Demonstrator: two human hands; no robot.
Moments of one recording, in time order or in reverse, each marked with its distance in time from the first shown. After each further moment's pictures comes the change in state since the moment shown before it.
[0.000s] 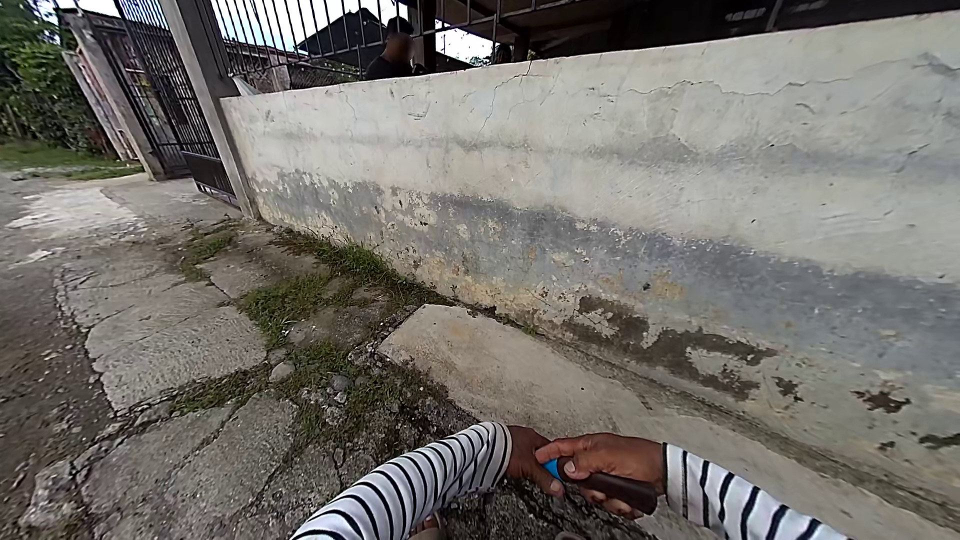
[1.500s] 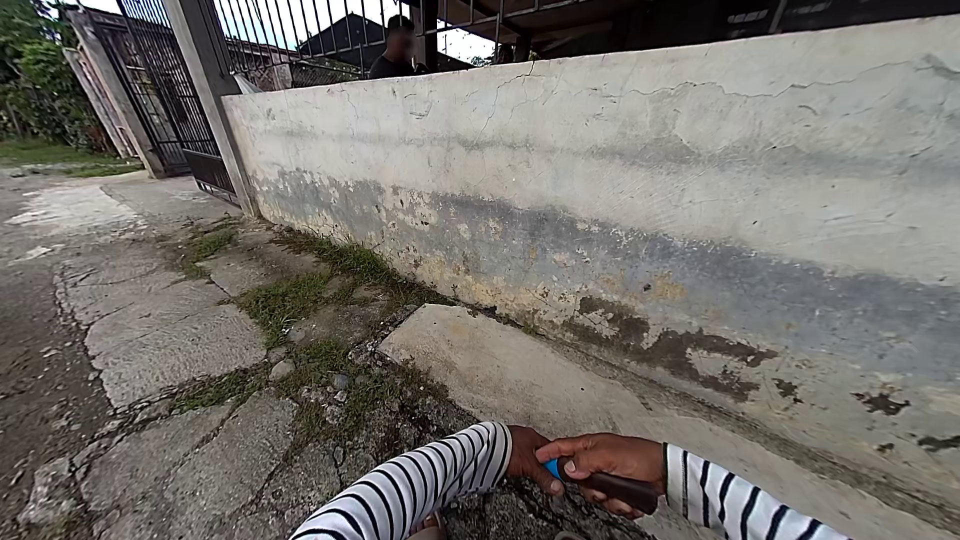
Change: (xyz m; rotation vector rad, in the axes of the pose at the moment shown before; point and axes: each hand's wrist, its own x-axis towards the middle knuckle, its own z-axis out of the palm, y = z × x) left_hand -0.002 0.001 0.000 -0.017 0.003 -0.003; right_hand -0.001 -0.004 0.003 0.000 0.002 0.009
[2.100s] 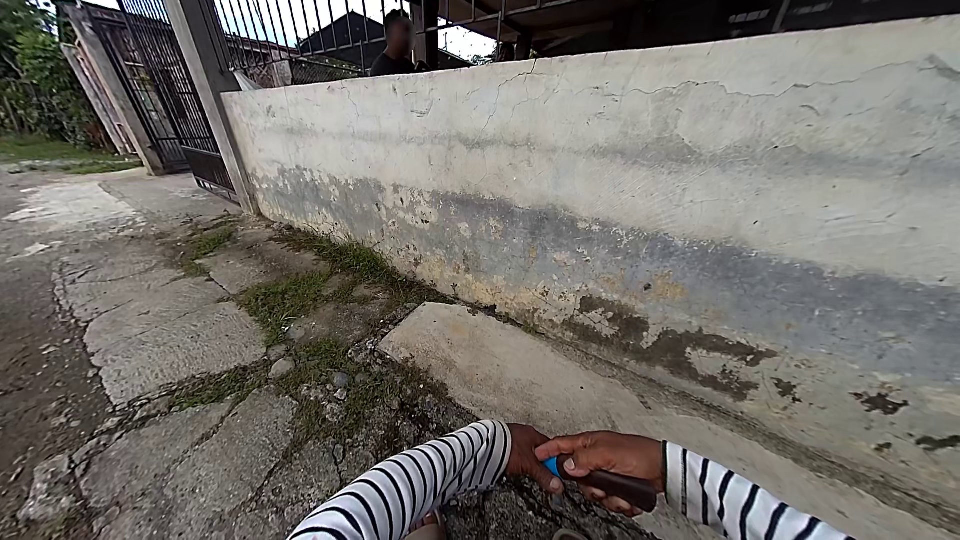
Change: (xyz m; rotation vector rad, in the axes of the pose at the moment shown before) left_hand -0.002 -0.001 0.000 0.015 0.007 0.004; right_hand -0.001 -0.004 0.004 -0.004 0.006 0.004
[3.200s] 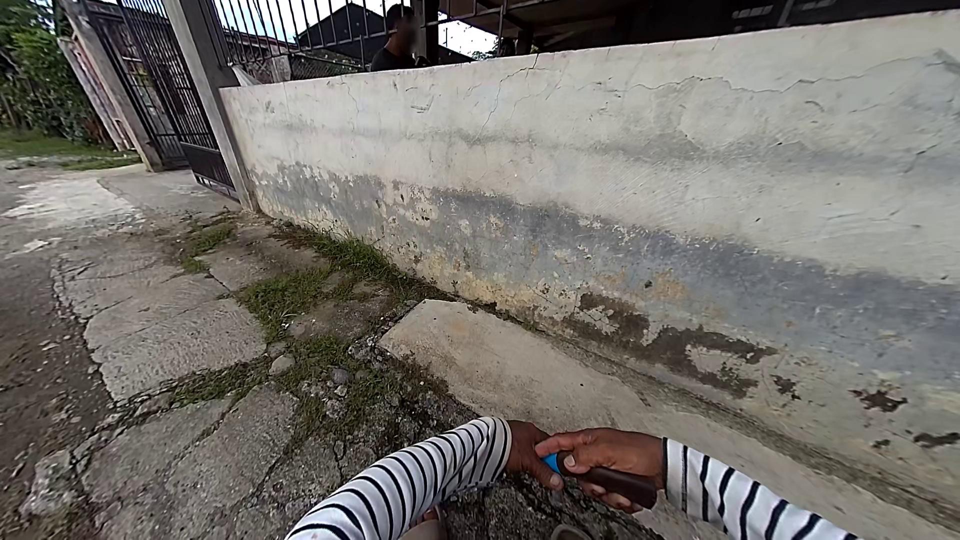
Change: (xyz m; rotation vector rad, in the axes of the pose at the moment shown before) left_hand 0.000 -0.001 0.000 0.007 -0.005 0.003; right_hand 0.005 0.006 -0.006 0.016 -0.031 -0.018
